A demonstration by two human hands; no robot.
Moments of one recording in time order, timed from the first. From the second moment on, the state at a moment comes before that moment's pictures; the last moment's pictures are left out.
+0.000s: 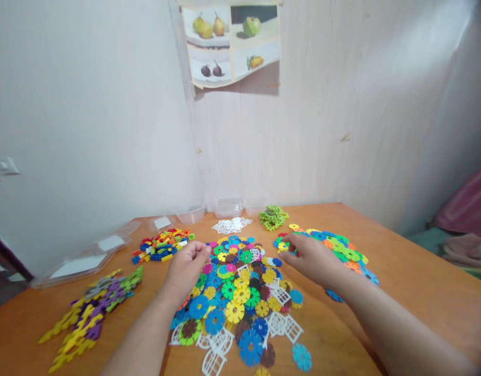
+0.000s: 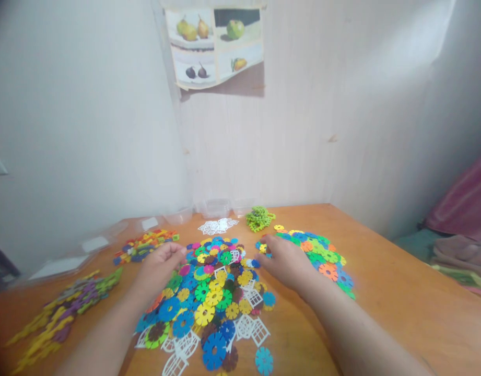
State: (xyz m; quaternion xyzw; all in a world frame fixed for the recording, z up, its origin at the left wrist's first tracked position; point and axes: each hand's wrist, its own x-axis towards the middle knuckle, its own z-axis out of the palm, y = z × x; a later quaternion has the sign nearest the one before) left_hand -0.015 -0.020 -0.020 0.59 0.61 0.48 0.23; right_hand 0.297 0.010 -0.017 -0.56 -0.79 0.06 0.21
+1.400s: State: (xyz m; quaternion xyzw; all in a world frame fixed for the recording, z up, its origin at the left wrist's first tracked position) left_hand 0.014 -0.040 -0.023 0.81 0.49 0.26 0.17; right_hand 0.234 -0.021 -0.050 -0.43 -0.83 0.17 0.31
